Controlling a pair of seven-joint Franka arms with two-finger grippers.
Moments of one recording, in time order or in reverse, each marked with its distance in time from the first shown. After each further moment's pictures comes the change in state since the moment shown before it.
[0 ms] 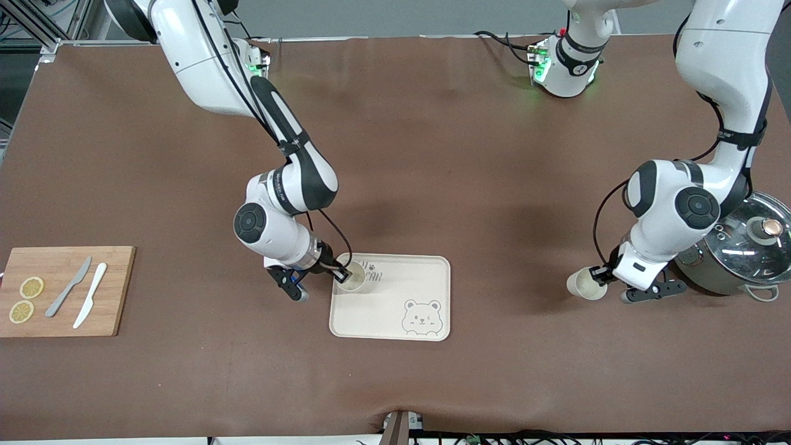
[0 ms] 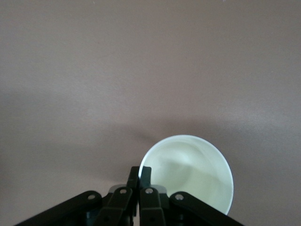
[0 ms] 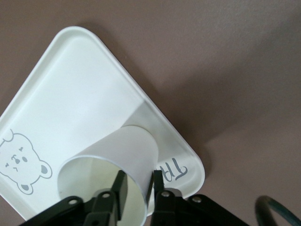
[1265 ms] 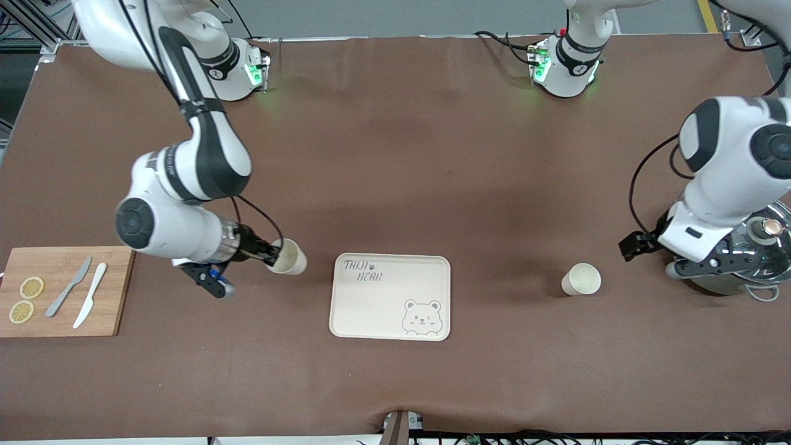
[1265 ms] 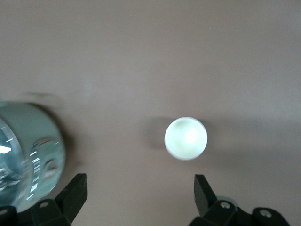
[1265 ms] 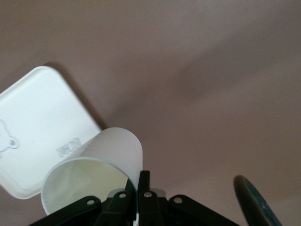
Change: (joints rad) left arm -0.004 -0.283 -0.008 0.172 0.014 -0.528 0.098; right arm -0.208 -0.275 -0.043 -0.009 -0.197 -0.528 -0.231
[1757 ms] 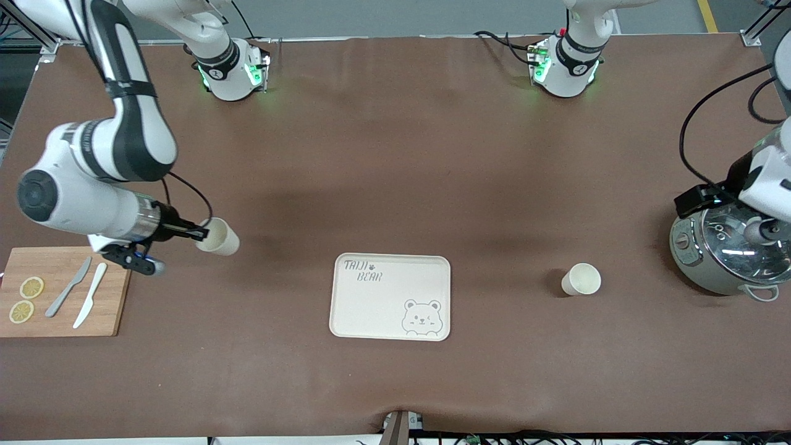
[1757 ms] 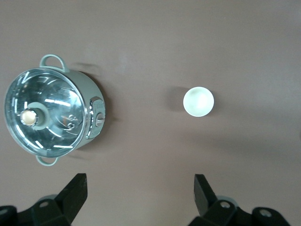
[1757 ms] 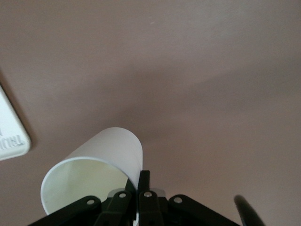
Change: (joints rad) left arm 0.000 -0.031 -0.001 0.340 0.001 -0.461 0.007; right arm -0.209 -0.205 -0.009 -0.294 -0.103 0.056 -0.438
